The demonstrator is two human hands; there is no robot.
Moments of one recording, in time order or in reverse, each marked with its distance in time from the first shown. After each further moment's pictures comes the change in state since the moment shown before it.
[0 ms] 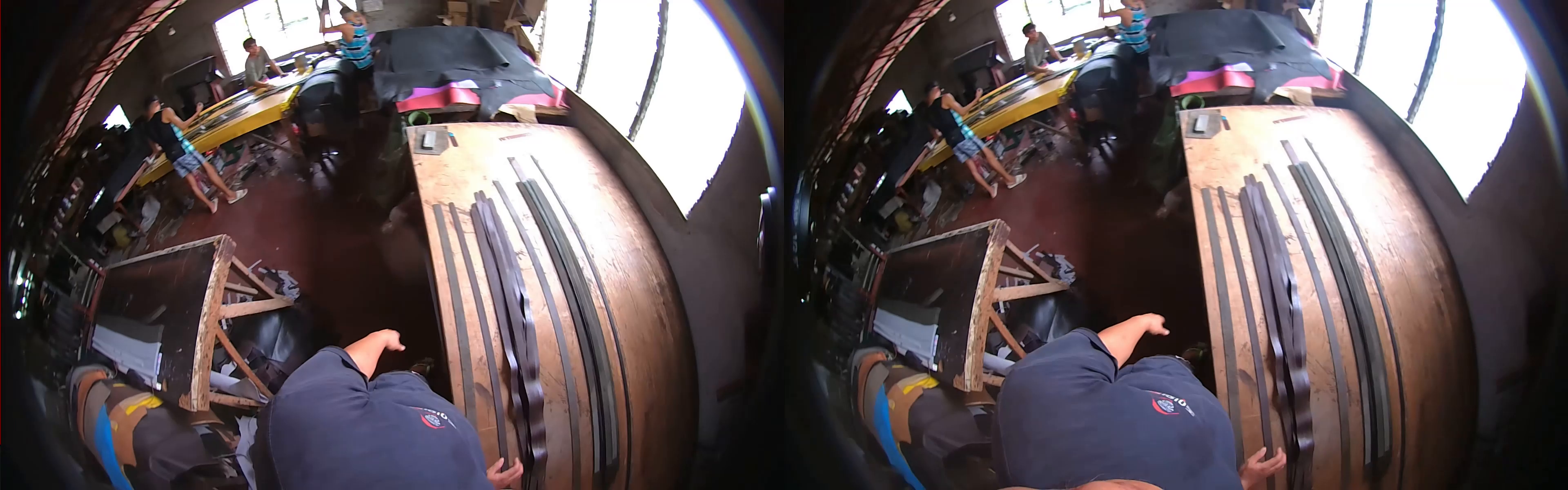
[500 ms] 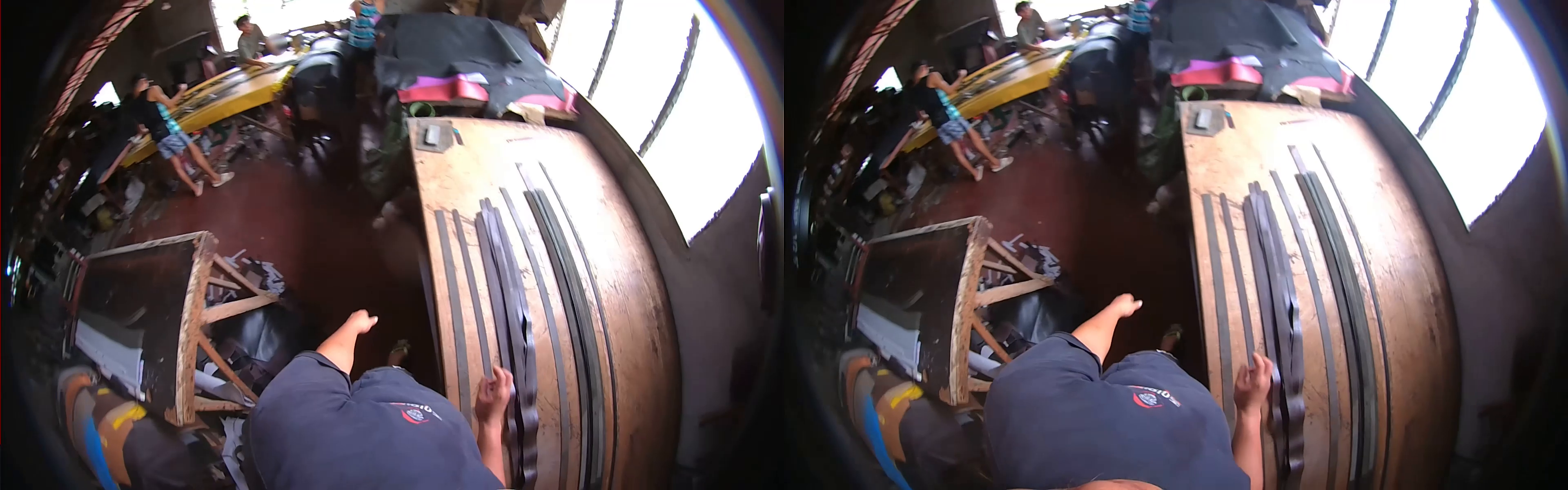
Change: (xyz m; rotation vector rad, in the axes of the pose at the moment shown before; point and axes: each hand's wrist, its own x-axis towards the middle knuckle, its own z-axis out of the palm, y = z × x) left_hand 0.041 -0.102 -0.052 -0.509 0.344 -0.274; right_hand 0.165 -0.238 0.147 0.451 -0.382 -0.452
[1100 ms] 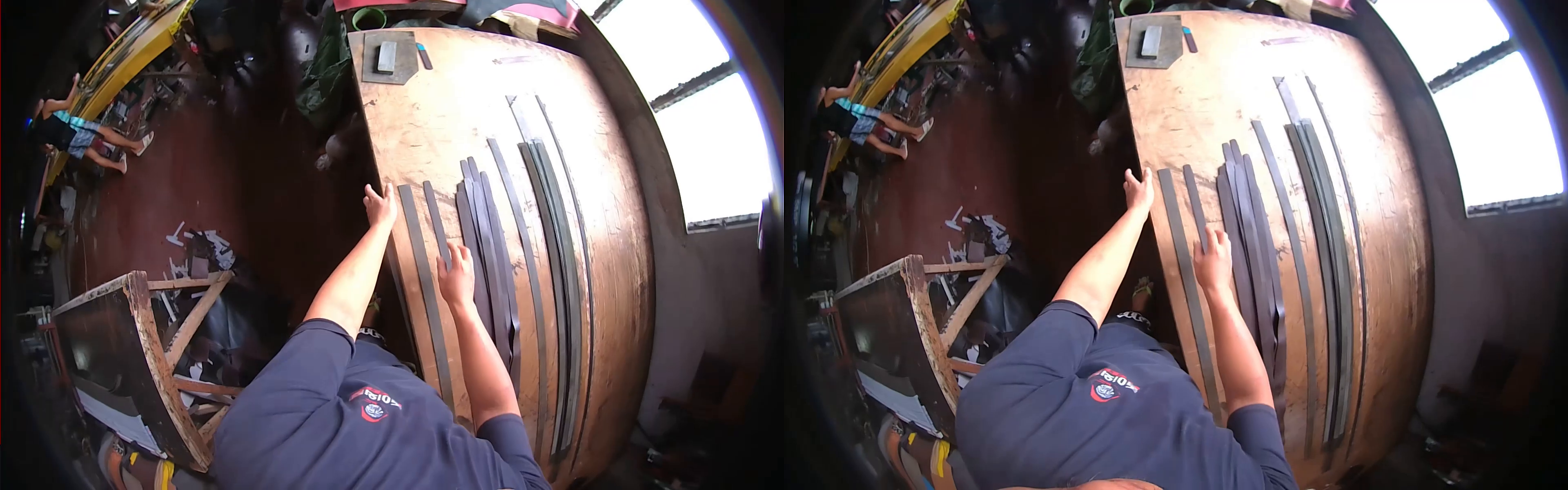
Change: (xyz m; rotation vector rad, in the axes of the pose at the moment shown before) left_hand 0.227 0.277 -0.116 -0.754 0.388 -0.090; right_hand 0.297 0.028 0.236 -0.218 -0.347 0.185
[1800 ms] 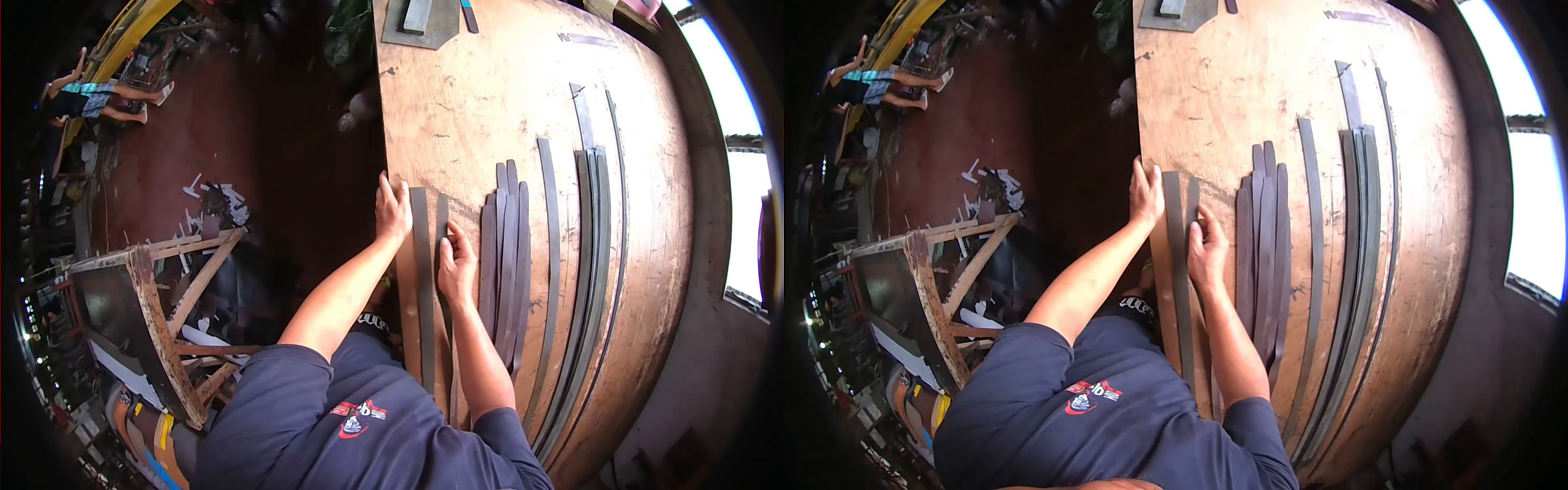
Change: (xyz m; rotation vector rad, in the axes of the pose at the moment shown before) left_hand 0.005 -0.004 0.023 0.051 0.099 0.179; right_hand 0.087 0.003 0.049 0.811 -0.152 0.282
